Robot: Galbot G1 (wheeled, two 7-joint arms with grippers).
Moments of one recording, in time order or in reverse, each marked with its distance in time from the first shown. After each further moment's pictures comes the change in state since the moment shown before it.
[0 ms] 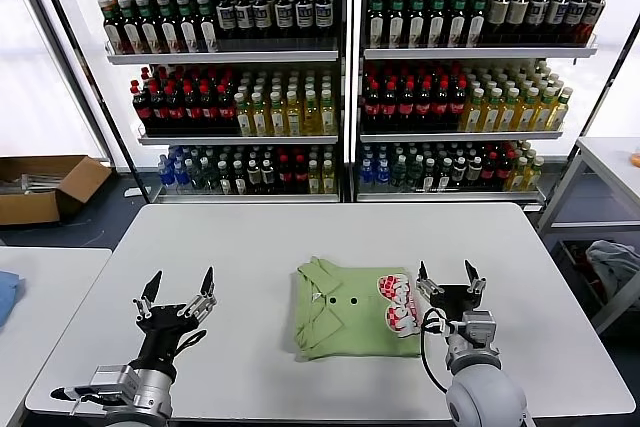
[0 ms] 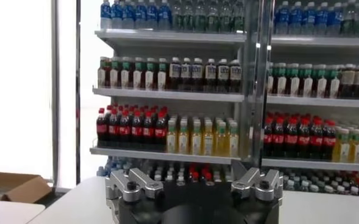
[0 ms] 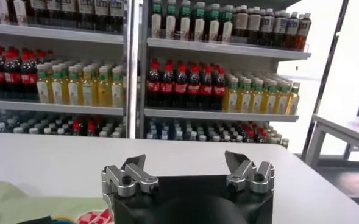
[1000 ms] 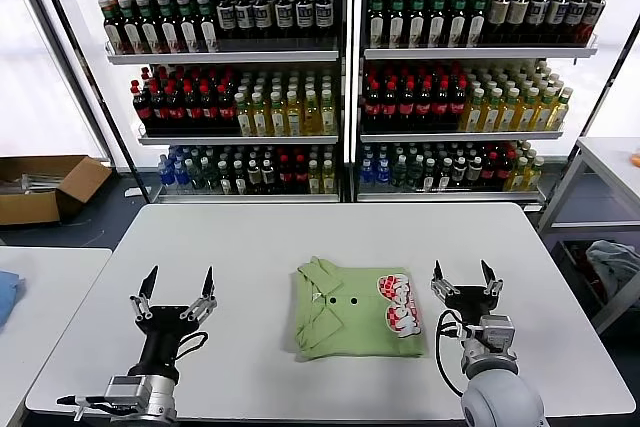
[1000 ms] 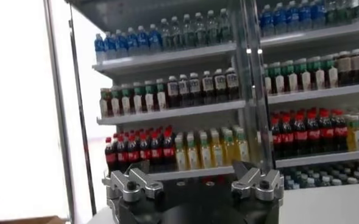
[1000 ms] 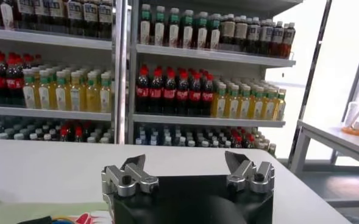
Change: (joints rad) left arm 0.015 -0.030 0.012 0.028 0.224 -0.122 0.033; right arm -0.040 -0.020 0.052 0.024 0.005 0.031 -0.010
